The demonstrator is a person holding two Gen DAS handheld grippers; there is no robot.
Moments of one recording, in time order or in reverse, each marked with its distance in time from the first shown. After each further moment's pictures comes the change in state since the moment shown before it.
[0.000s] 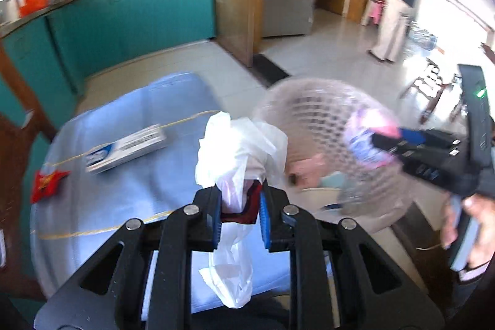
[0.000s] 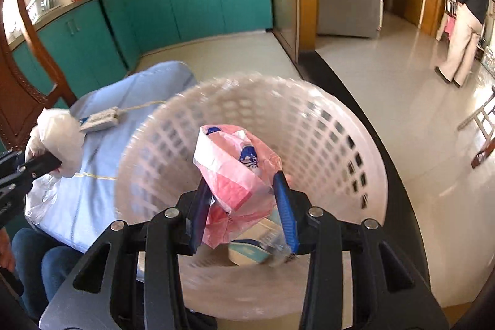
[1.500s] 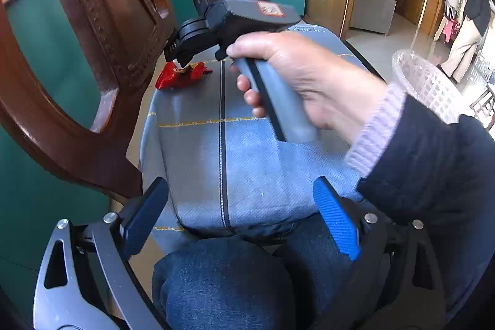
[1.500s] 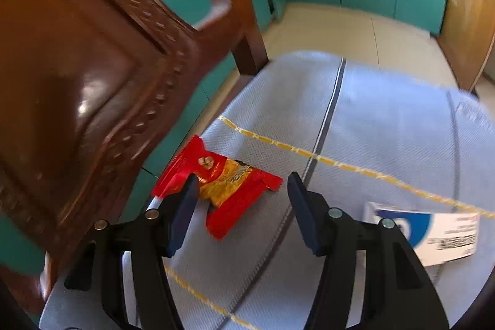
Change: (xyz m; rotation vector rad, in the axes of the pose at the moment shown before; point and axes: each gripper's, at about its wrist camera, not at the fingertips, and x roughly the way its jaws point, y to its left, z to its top) left arm -0.078 0.169 -0.138 -0.246 0.093 0.294; right arm 0.195 0.442 0.076 -0.335 0.237 0.447
